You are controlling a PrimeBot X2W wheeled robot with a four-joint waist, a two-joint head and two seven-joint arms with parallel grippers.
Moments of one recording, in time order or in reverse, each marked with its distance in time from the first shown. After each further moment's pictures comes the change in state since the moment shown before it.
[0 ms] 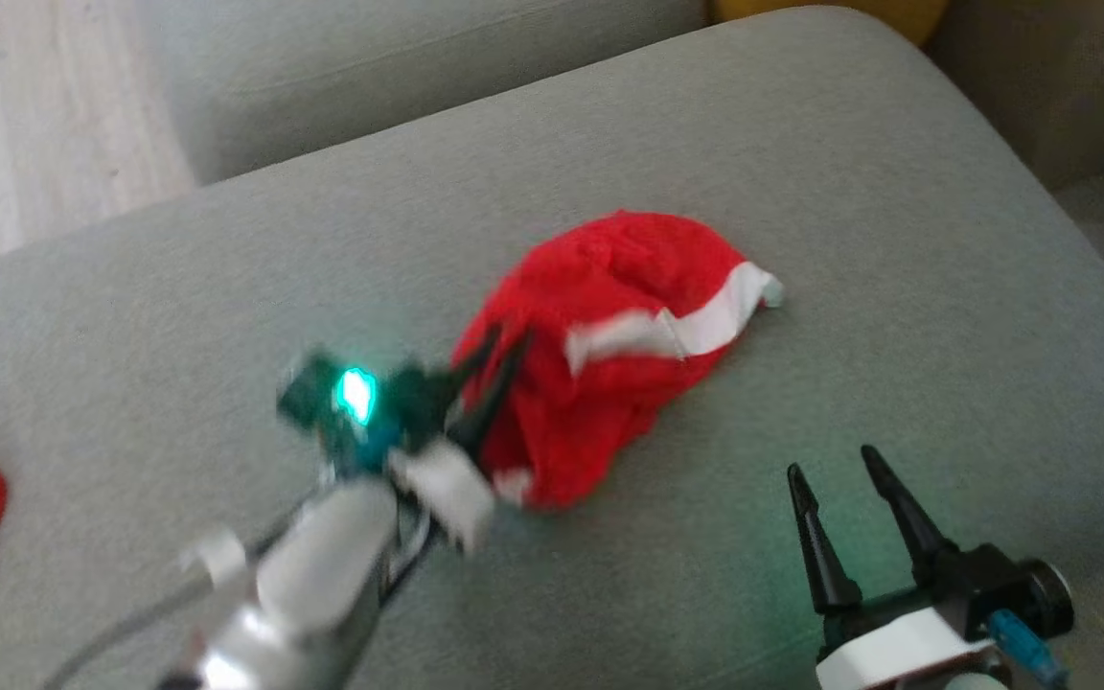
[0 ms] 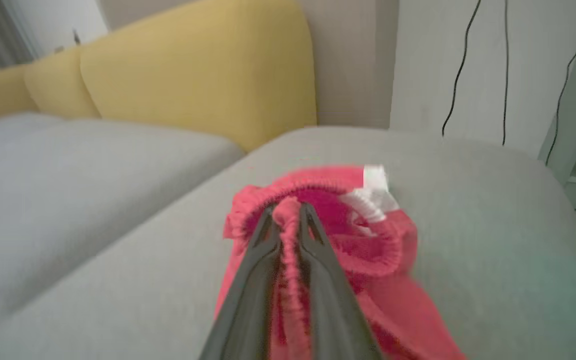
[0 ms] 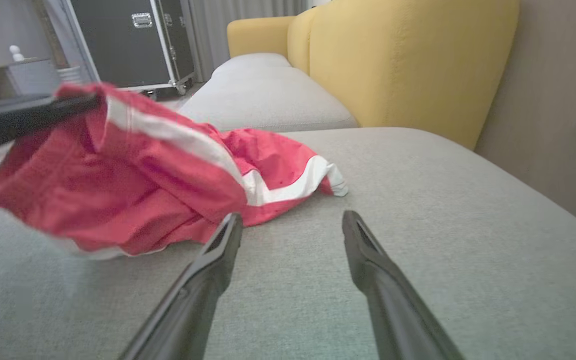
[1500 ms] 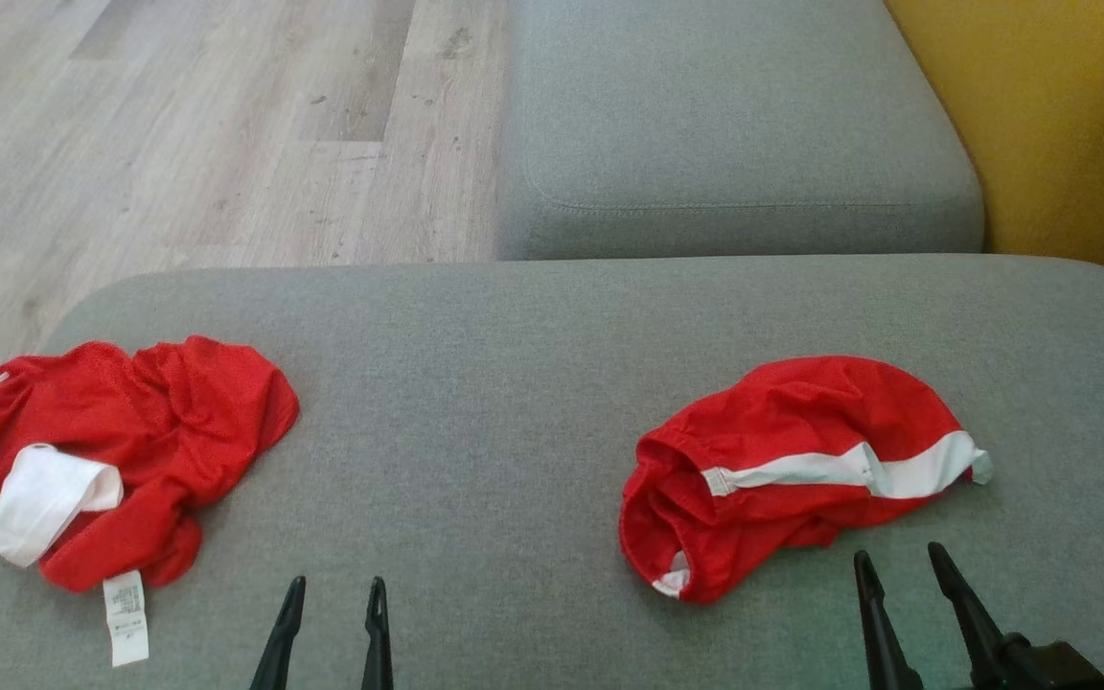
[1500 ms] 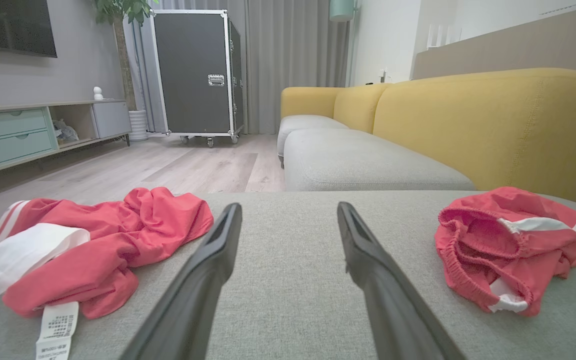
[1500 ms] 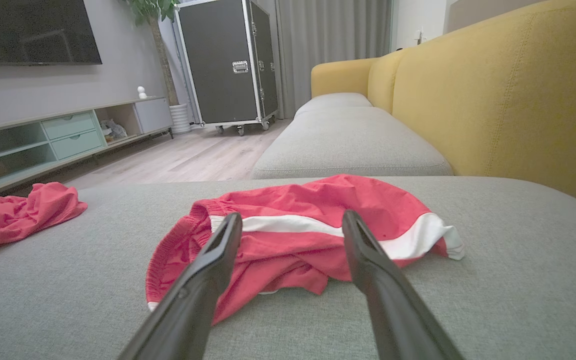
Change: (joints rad) left arm 0.901 -0.053 0.494 -0.683 0.182 0.224 0.000; right arm 0.191 0.007 -0.087 -0.060 0.081 0.000 0.000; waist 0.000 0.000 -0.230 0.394
